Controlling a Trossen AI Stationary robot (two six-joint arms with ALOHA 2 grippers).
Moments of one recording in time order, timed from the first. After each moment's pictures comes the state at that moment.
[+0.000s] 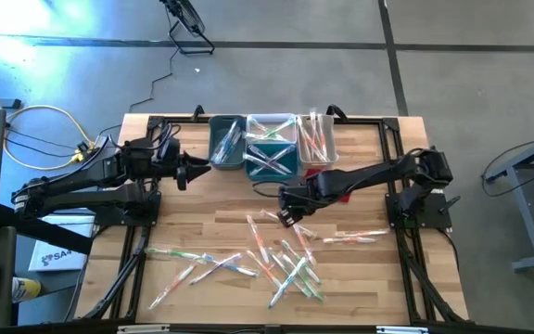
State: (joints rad) left arm 0.30 0.49 0.53 -0.25 0.07 -0.61; right arm 0.10 1.76 1.34 -0.85 0.07 1.08
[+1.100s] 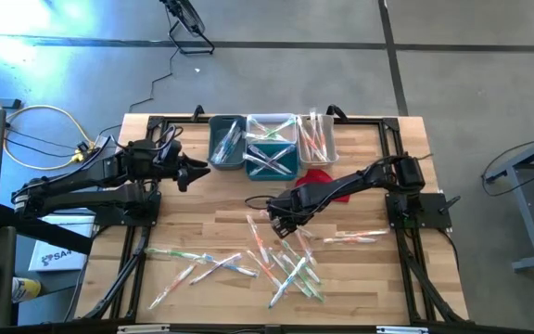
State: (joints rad) left arm 0.30 0.49 0.53 -0.32 0.06 -0.61; right arm 0.11 1.99 1.34 -0.76 -0.03 1.04
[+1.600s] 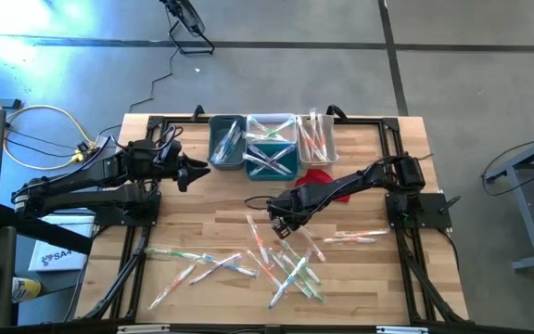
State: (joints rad) left arm 0.30 0.49 0.53 -0.32 0.06 -0.61; right arm 0.11 1.98 1.34 -0.76 -0.03 1.02
